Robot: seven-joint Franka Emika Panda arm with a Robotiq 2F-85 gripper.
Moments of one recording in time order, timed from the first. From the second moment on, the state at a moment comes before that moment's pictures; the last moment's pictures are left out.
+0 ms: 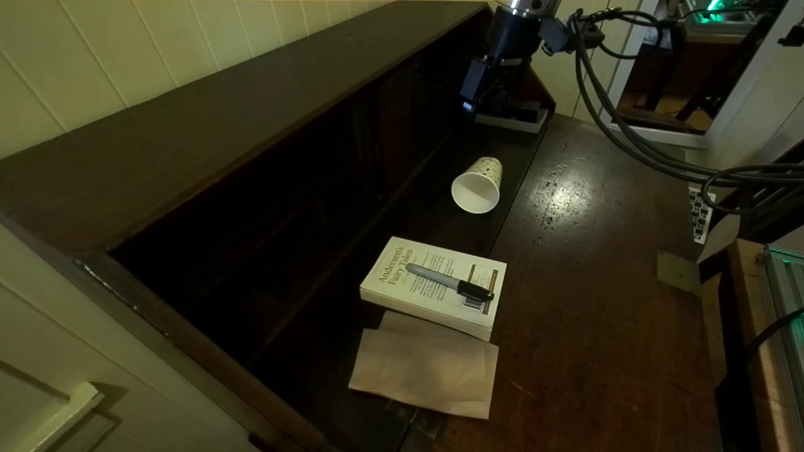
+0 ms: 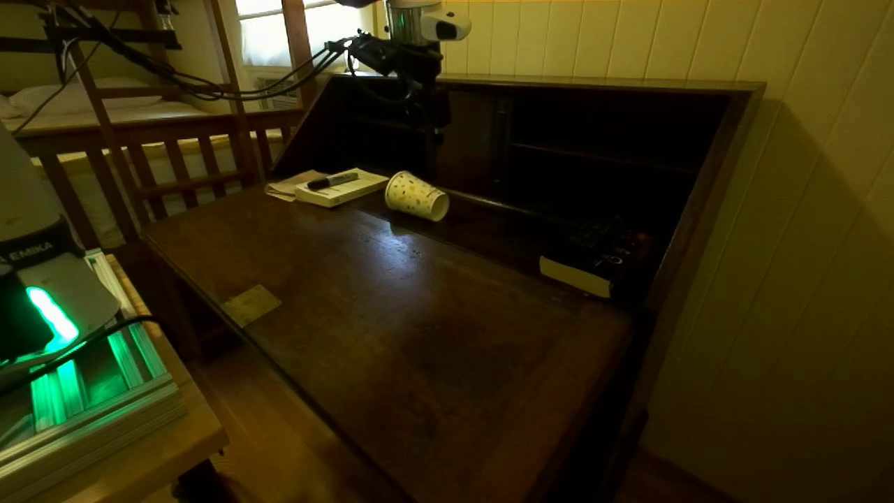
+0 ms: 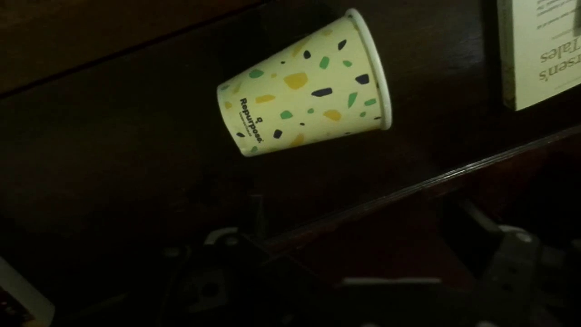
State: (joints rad) arm -0.17 0.14 -0.12 -2.16 0.29 2.48 -0.19
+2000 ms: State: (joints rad) arm -0.07 0.22 -0.24 -2.19 0.07 2.50 0.84
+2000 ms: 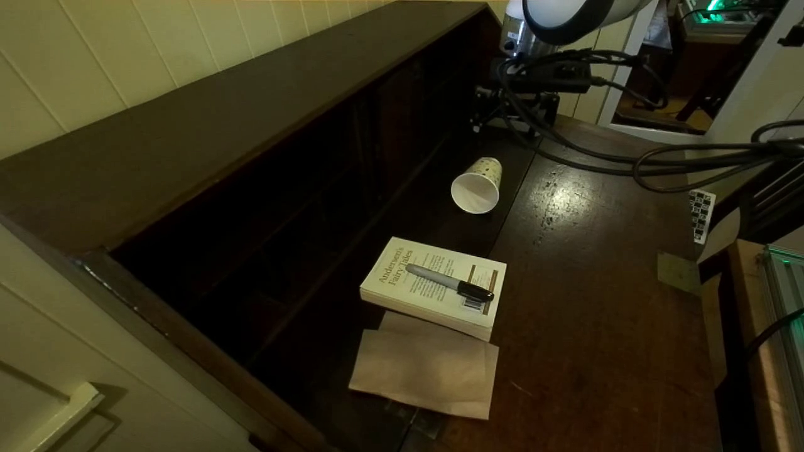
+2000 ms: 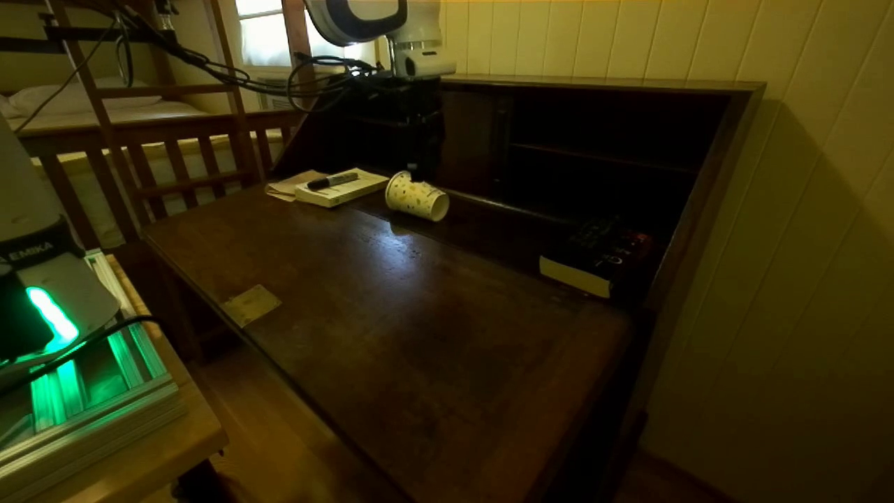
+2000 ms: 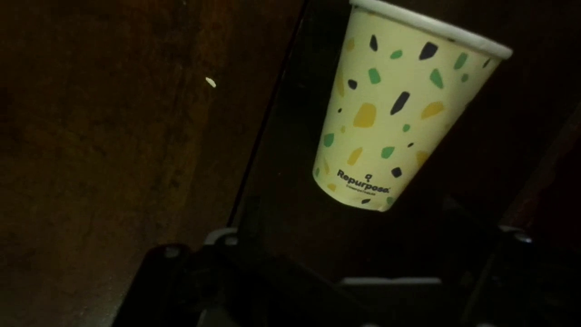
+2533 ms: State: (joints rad) arm -0.07 0.31 -0.24 -2.13 0.06 2.50 0.95
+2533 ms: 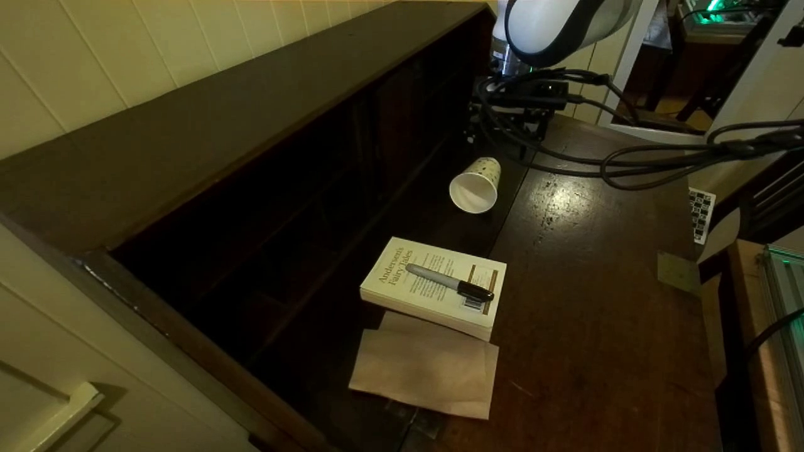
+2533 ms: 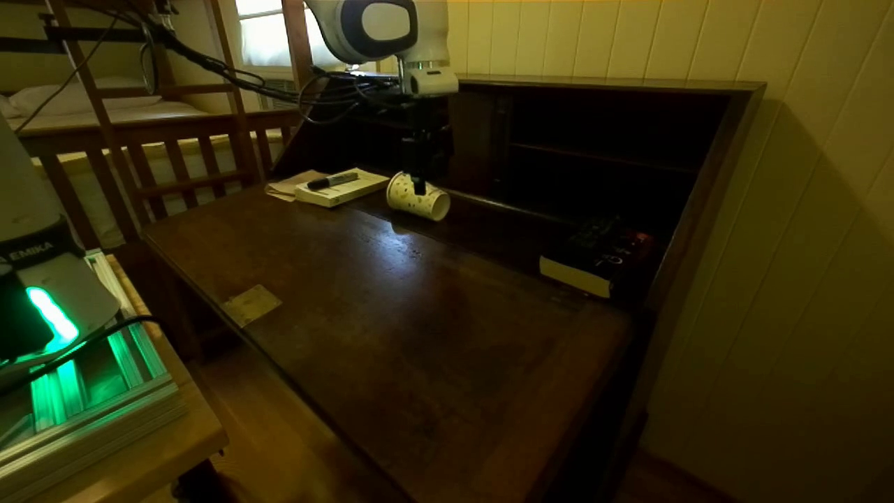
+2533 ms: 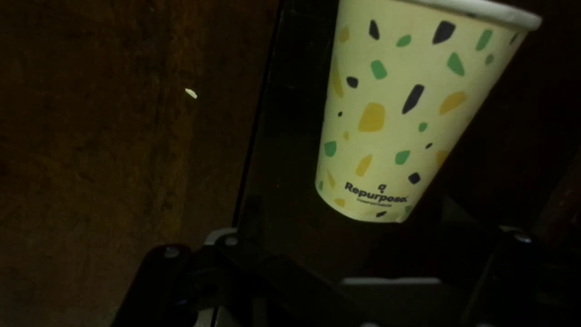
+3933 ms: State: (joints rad) arm -0.03 0.46 -0.24 -2.03 0.06 2.50 0.96
